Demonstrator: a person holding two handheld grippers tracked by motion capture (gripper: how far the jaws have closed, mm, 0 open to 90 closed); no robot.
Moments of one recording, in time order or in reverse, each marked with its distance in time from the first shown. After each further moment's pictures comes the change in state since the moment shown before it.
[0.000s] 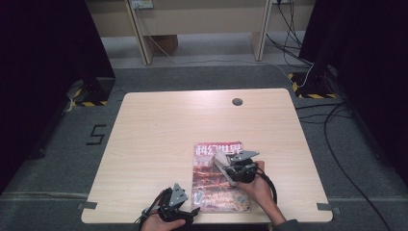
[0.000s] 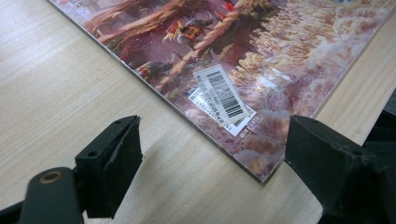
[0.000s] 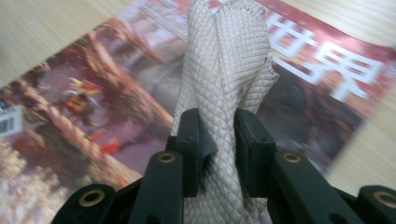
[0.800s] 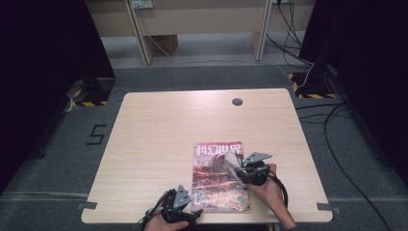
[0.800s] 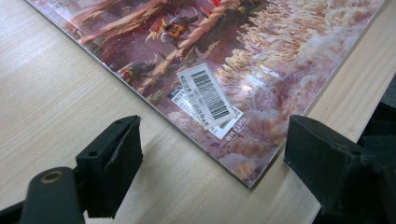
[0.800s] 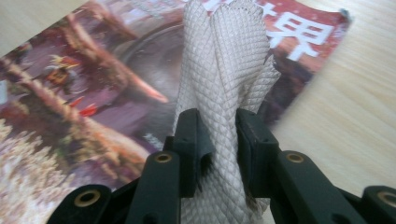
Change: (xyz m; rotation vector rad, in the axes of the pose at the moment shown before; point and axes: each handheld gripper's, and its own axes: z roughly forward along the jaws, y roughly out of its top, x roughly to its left) left arm -0.008 0.001 0.006 0.014 -0.008 0.028; right arm -0.010 -0.018 -0.018 0.005 -0.027 0.038
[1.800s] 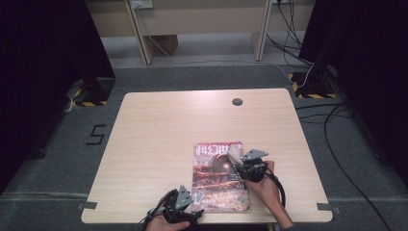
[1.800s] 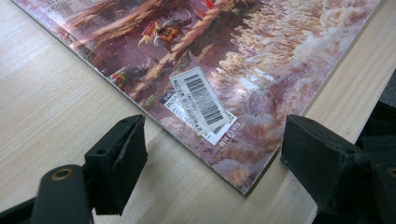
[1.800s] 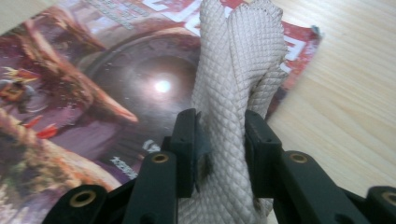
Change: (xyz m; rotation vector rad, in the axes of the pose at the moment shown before) left arm -0.003 0.002 0.003 -0.002 -0.005 0.014; right arm -0.003 0.009 0.009 -0.005 -0.083 -0.007
